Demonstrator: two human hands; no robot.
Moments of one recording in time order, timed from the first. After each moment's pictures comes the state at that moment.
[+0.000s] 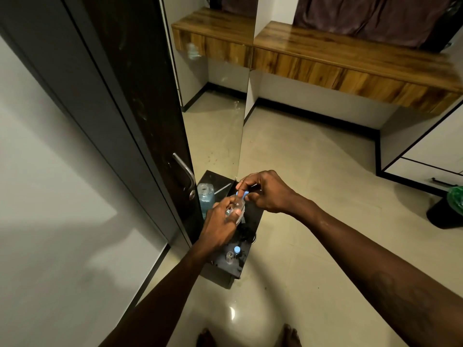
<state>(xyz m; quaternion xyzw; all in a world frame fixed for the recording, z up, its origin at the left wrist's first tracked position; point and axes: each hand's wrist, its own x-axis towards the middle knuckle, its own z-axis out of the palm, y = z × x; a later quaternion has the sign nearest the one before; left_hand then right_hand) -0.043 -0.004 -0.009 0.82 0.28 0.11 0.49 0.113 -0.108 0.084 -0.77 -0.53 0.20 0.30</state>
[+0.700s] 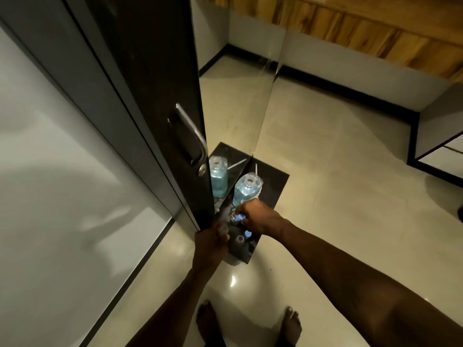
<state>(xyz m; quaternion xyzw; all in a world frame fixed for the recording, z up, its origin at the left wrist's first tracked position) -0.109 -0.019 -0.147 0.77 0.41 0.15 0.46 0.079 -0.074 -0.105 -0.78 -0.52 0.33 0.05</state>
